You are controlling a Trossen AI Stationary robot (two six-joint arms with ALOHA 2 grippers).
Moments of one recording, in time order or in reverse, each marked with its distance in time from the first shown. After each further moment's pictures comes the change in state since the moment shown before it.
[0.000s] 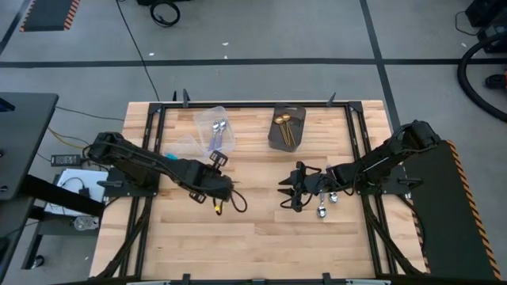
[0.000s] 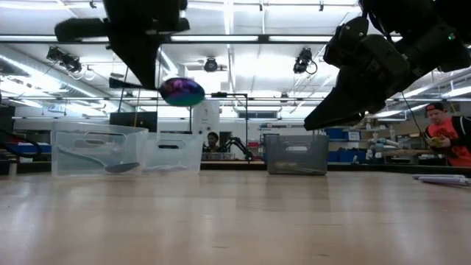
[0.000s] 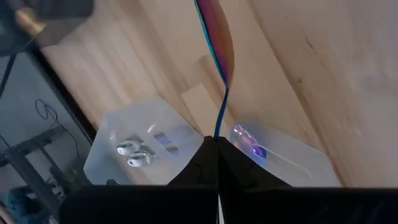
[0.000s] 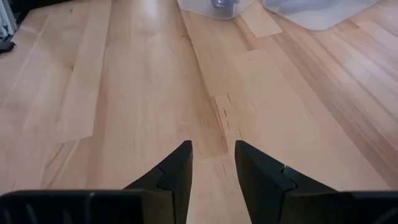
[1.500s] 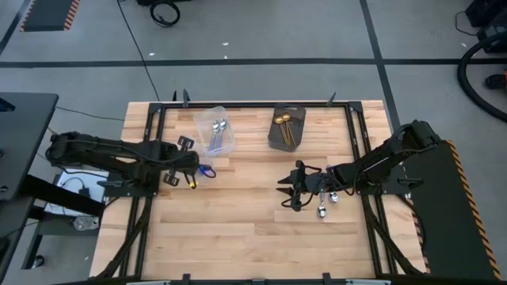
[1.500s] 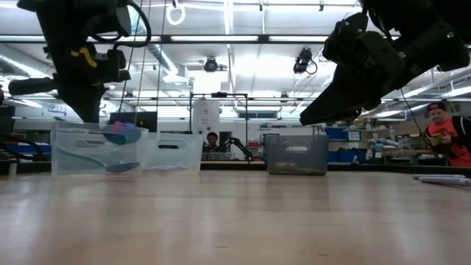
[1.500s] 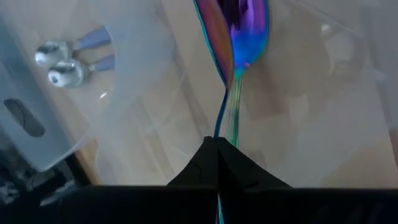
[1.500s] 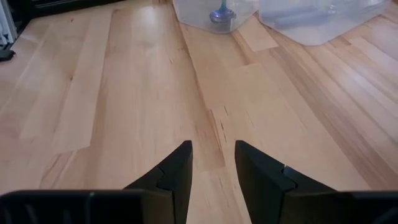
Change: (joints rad) left arm 0.289 -0.536 -0.633 0.204 0.108 0.139; right arm 0.000 0.000 0.000 0.038 0.021 -0.031
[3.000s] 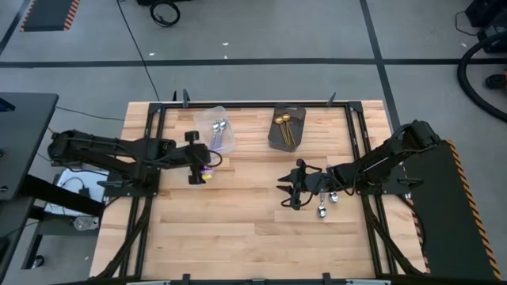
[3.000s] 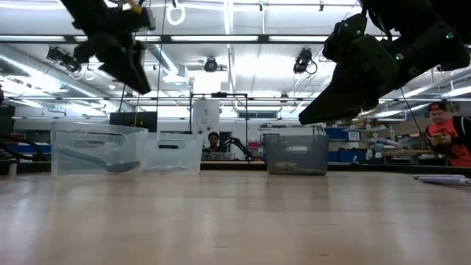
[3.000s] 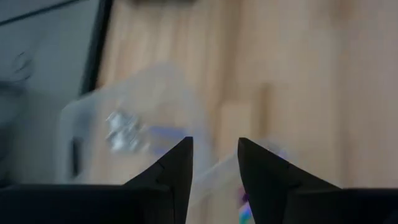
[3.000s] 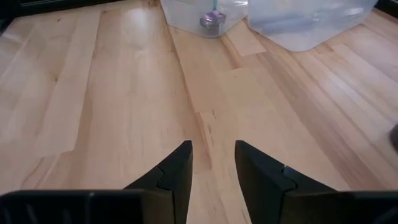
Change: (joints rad) left arm -0.044 0.002 0.128 0.281 -0.039 -0.345; right arm 0.000 0.000 0.000 -0.002 0.046 -0.021
